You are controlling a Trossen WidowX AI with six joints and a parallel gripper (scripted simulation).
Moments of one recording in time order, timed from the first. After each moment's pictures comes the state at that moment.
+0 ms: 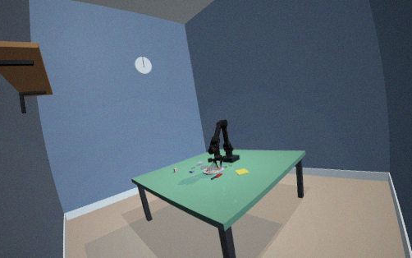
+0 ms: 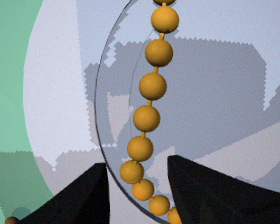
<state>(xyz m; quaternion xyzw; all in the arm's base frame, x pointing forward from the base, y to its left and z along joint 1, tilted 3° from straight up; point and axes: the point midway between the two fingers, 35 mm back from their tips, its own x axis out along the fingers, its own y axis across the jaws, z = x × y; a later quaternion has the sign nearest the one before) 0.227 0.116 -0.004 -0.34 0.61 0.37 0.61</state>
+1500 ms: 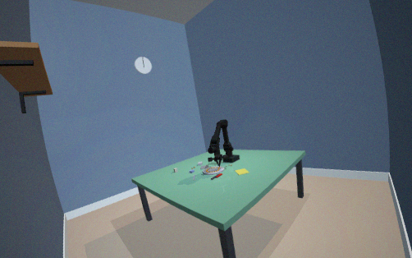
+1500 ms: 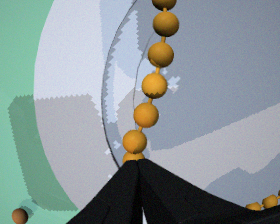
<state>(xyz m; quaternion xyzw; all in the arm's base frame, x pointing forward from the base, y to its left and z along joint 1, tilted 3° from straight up) 0.225 0.116 0.003 -0.34 0.61 0.37 0.61</state>
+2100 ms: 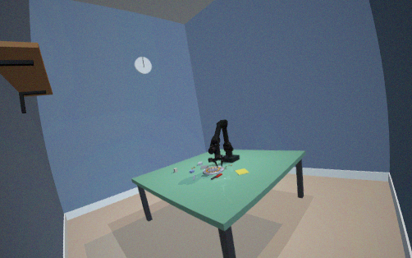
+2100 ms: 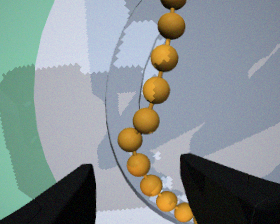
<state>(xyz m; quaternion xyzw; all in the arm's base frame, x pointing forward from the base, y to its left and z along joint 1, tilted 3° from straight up) 0.223 0.118 -0.002 -0.34 0.61 0.37 0.61</state>
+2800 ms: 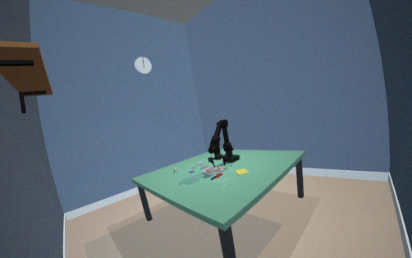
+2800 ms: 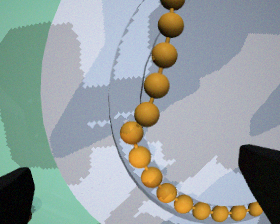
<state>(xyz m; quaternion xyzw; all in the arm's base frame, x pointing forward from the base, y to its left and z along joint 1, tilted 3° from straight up) 0.222 0.117 0.004 -0.34 0.61 0.37 0.61</state>
